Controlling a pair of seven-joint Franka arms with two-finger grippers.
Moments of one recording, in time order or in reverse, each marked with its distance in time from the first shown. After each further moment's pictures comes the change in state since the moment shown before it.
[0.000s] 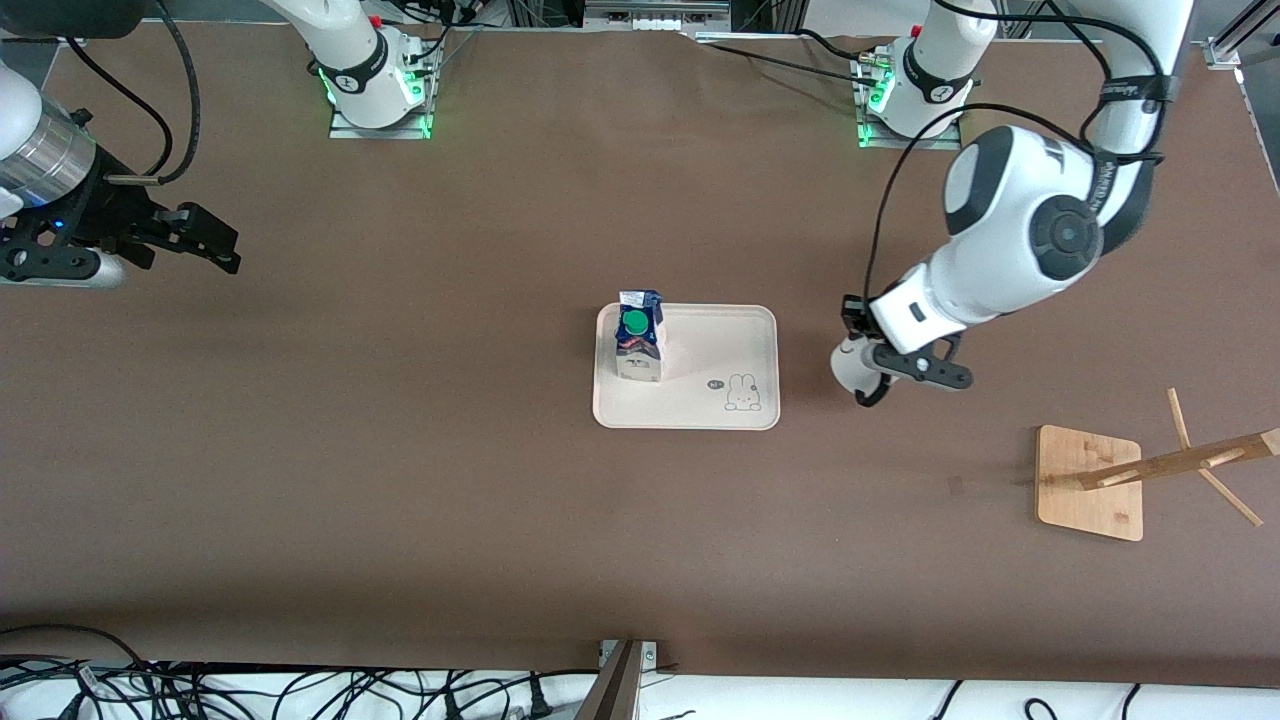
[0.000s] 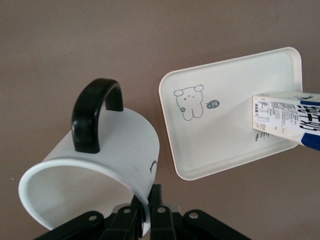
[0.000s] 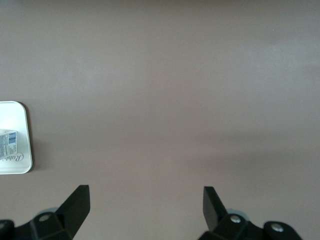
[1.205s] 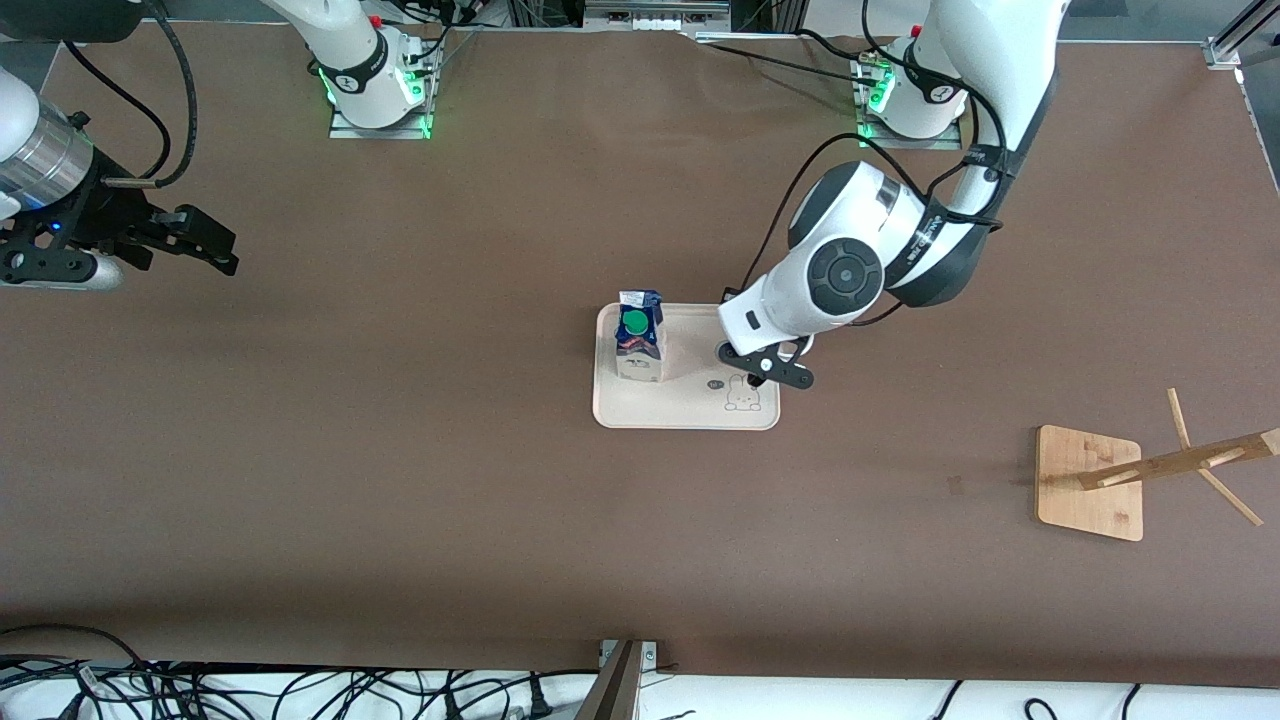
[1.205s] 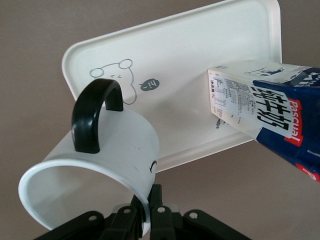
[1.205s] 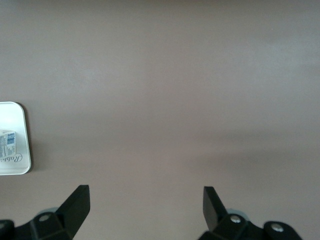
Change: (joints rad) left arm -0.105 0.270 -0.134 0.254 0.110 -0.112 -0.236; right arm -0.001 0.003 -0.003 0.000 0.000 0.000 0.000
